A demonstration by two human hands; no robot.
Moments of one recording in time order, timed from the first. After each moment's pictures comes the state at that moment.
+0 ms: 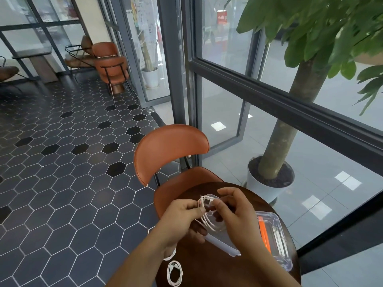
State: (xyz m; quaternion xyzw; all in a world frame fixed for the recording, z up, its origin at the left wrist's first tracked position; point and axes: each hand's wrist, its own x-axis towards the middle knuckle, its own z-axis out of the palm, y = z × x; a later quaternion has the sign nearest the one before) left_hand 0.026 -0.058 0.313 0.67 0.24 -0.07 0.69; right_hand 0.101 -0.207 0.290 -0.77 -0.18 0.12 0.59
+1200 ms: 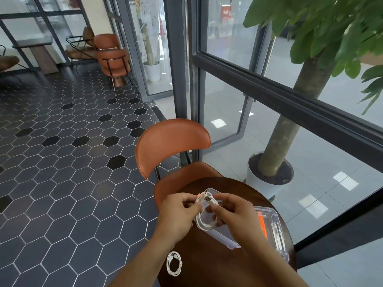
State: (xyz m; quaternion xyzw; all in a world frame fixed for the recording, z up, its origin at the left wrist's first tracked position) left_hand 0.017 -0.063 0.293 0.79 0.28 0.10 0.54; right_hand 0.092 -0.210 0.285 -0.77 -0.17 0.22 0.58
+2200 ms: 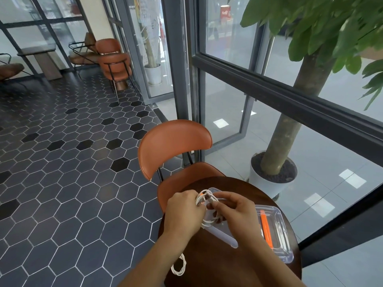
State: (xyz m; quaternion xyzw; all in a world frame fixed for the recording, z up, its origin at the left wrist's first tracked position) left_hand 0.028 -0.077 0.310 0.92 0.27 0.08 0.25; right_hand 0.086 -0.208 0.285 -0.72 -0.13 0.21 0.65
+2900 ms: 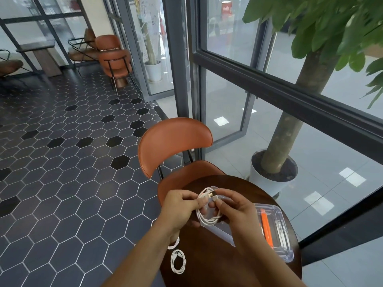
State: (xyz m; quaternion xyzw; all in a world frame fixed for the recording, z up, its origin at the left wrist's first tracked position) left_hand 0.024 -0.056 0.302 0.69 0.30 0.01 0.66; right_hand 0.087 -0.208 0.277 -0.63 -0.10 0.25 0.73
